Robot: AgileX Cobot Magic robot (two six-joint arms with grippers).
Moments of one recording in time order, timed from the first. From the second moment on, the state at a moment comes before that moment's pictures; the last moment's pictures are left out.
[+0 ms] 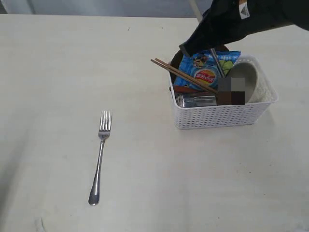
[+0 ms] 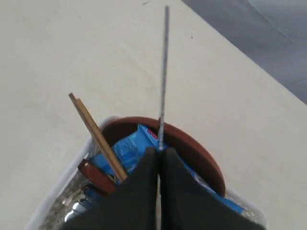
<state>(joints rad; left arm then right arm) -0.17 0.00 0.00 0.06 0.32 0.05 0.61 1.42 -1.02 -0.48 0.47 0.20</state>
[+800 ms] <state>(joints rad) -0.17 0.00 0.00 0.06 0.32 0.05 0.75 1.39 -1.06 0.66 0.65 -0.03</state>
